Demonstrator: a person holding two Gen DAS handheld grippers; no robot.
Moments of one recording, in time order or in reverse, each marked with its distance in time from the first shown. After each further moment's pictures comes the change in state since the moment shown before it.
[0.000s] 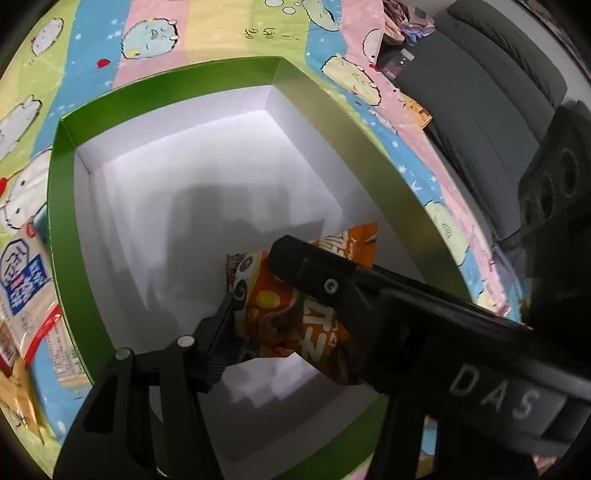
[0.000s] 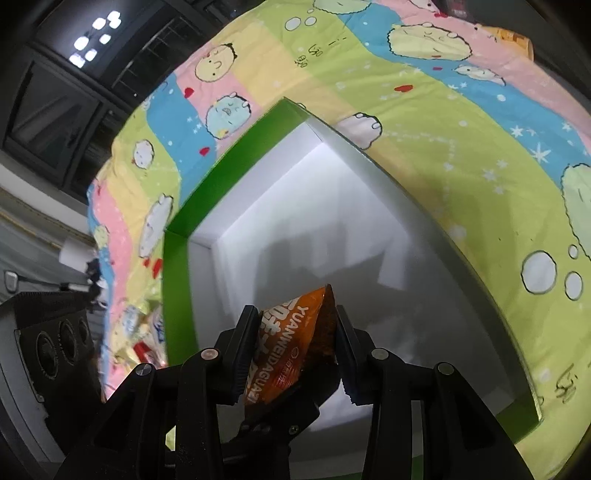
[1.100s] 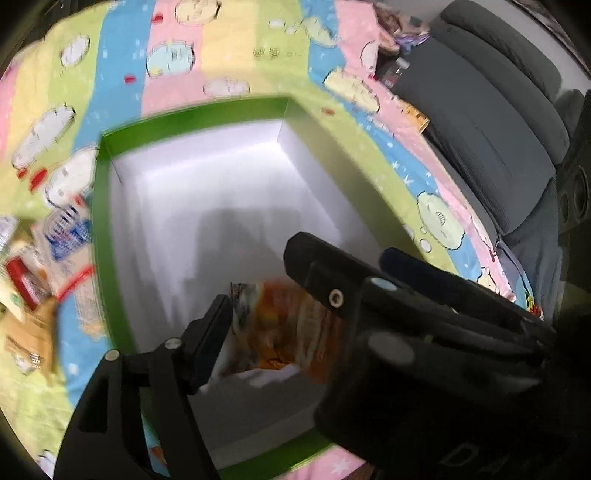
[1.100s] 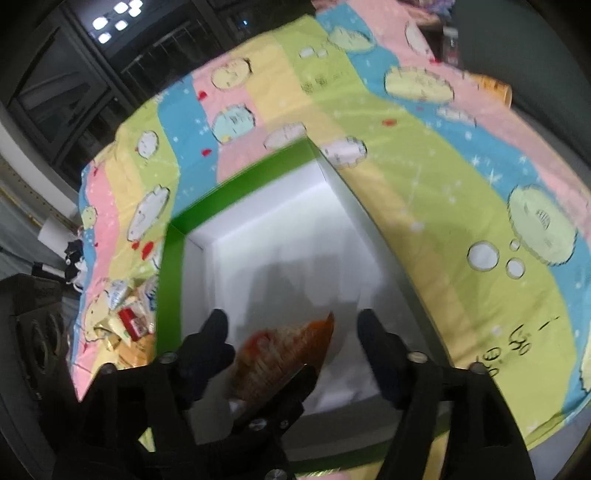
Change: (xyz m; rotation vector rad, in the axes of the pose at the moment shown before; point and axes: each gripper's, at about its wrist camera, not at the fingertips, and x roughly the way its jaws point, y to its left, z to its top) left arm -0.052 -0.018 -0.035 0.007 -0.077 0.059; right arm -0.053 0.034 -0.042 -0.110 -0.119 -0.142
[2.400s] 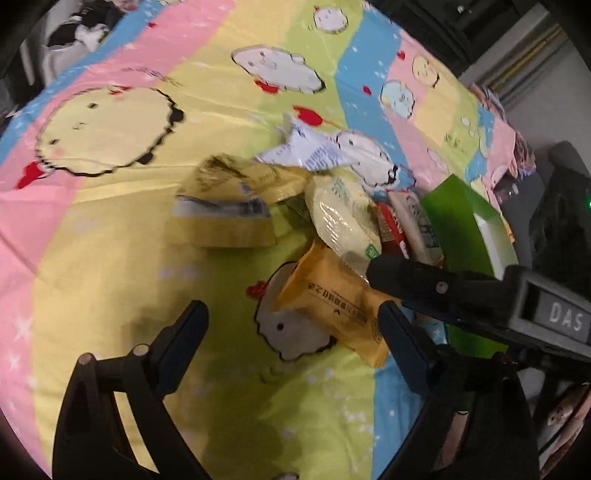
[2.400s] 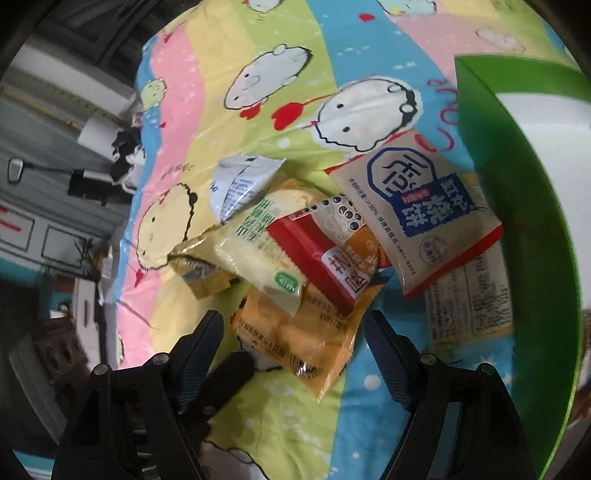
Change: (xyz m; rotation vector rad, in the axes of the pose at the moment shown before) left arm -0.068 0.277 -0.082 -0.459 -0.104 0.096; right arm 0.147 0.206 -0.045 -0.143 0.400 0.225
